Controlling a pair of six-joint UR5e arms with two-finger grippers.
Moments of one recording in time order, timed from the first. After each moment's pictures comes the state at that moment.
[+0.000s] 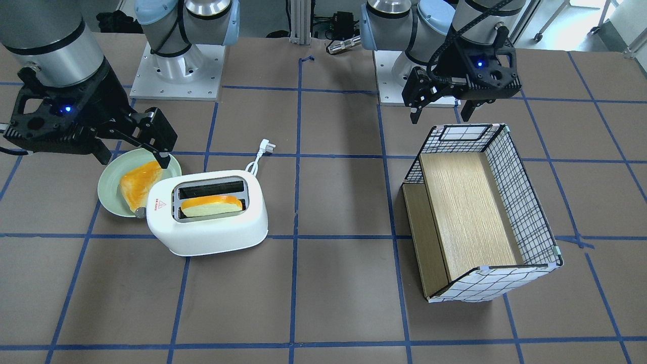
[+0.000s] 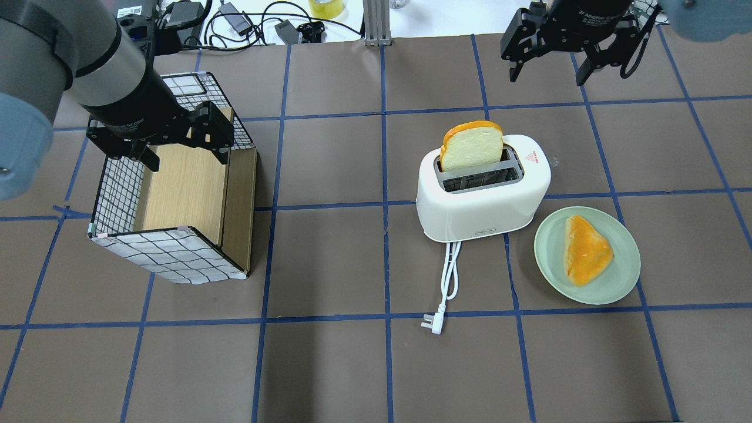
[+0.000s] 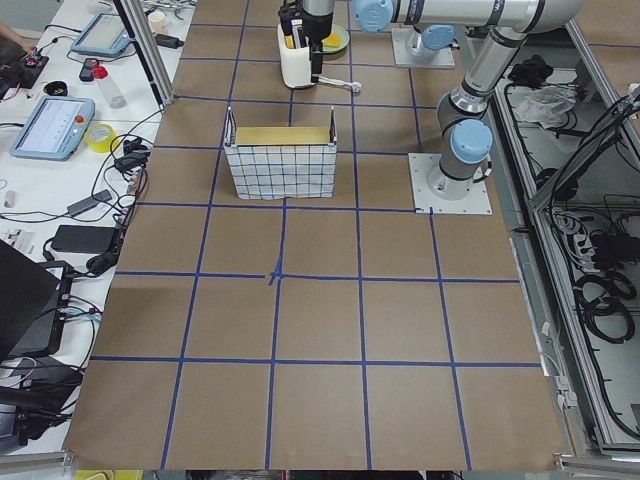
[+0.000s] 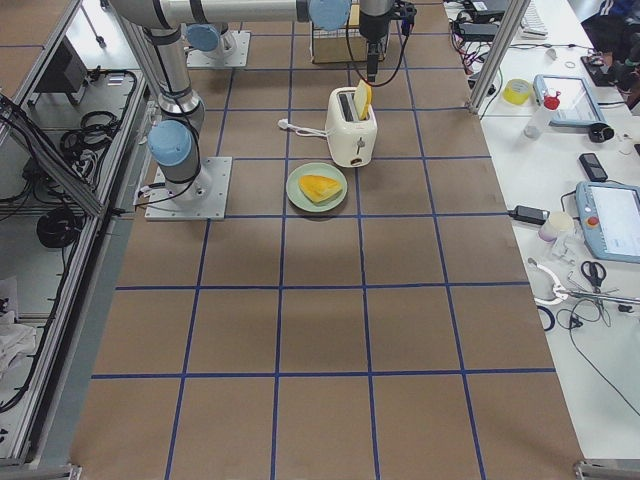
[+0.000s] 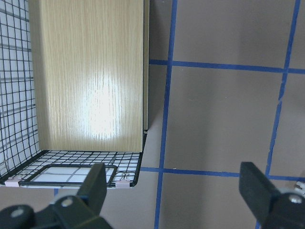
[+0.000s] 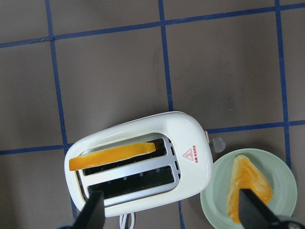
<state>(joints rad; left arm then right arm) -1.57 -1.47 -1.67 -1.51 1.59 -0.08 1.56 -1.45 1.41 -1.62 -1.52 0.09</state>
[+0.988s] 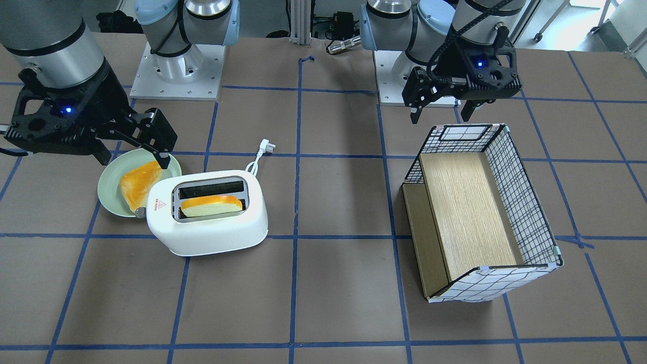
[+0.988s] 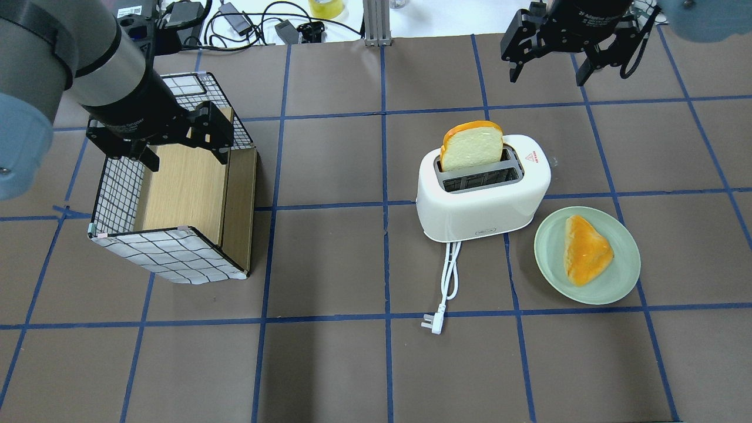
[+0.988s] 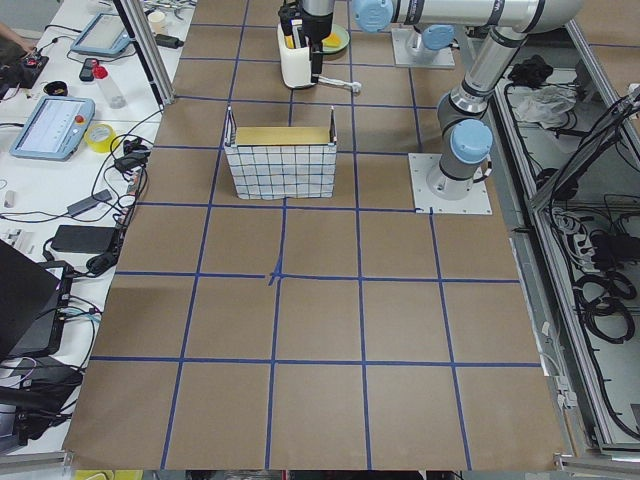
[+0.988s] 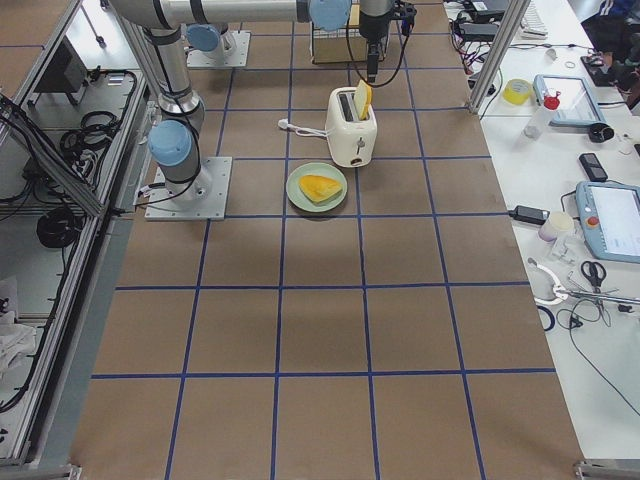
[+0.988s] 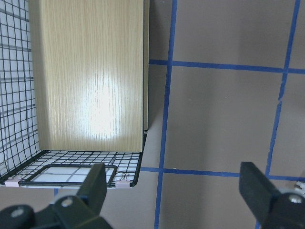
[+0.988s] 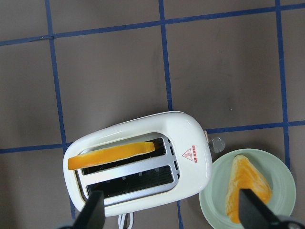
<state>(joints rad) -1.57 -1.47 -1.67 -1.51 1.59 -0.08 1.56 -1.45 1.41 -1.62 -1.52 0.08</state>
